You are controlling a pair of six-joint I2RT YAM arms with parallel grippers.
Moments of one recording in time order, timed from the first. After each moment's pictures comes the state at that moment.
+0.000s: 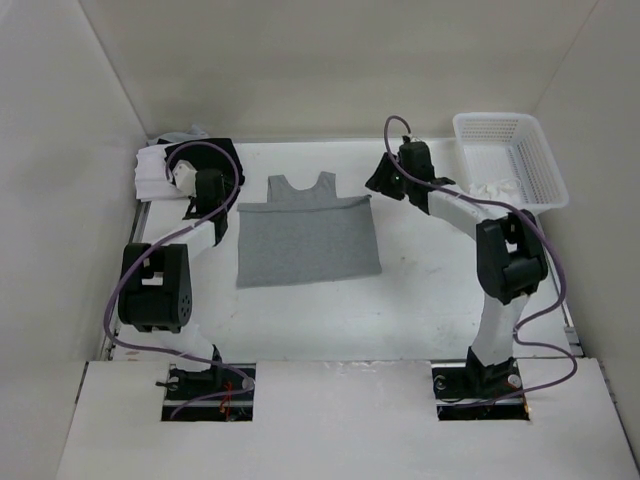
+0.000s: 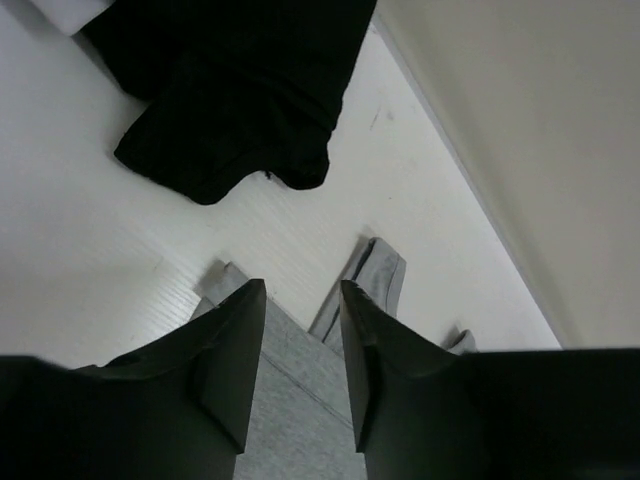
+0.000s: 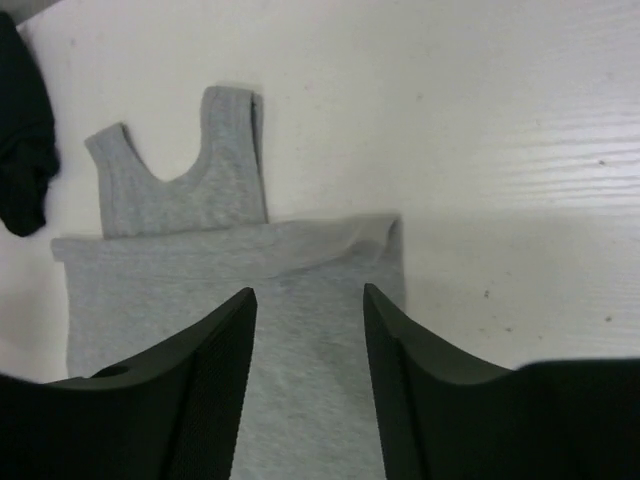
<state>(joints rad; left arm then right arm) -0.05 1.67 0.93 0.29 -0.27 -0.95 0.33 1.93 1.39 -0.05 -0.10 0.61</state>
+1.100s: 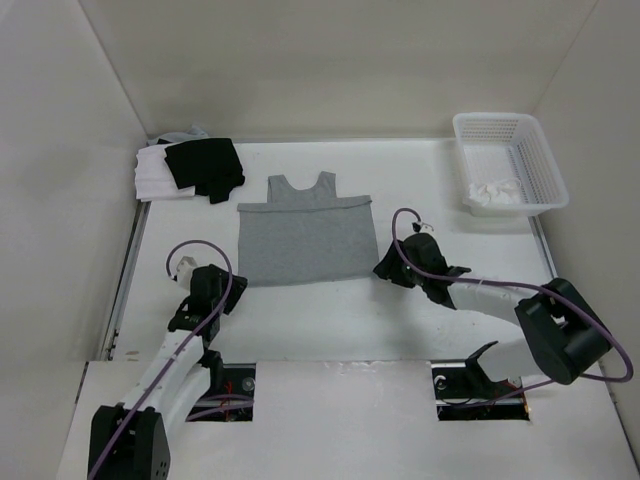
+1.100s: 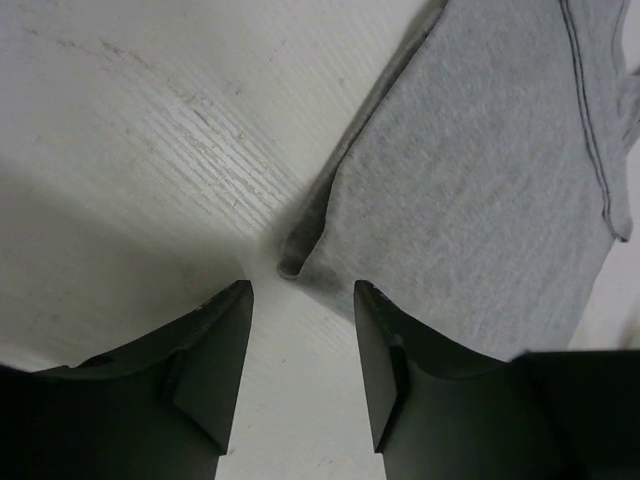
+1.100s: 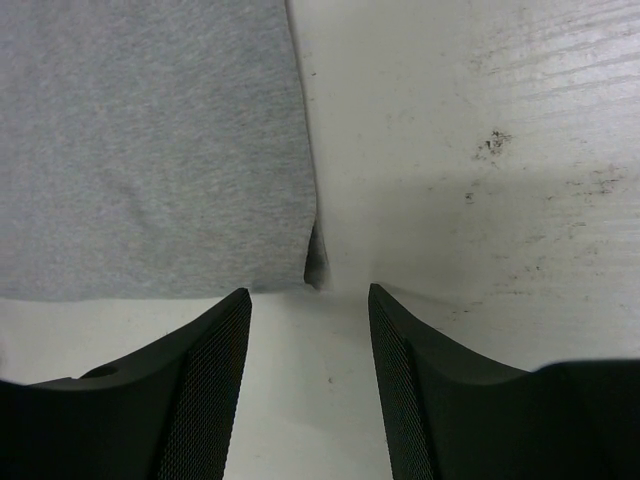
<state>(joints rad) -0.13 0.74 0.17 -0.14 -0.14 -1.08 0.56 1.38 0.51 0.15 0.07 0.81</state>
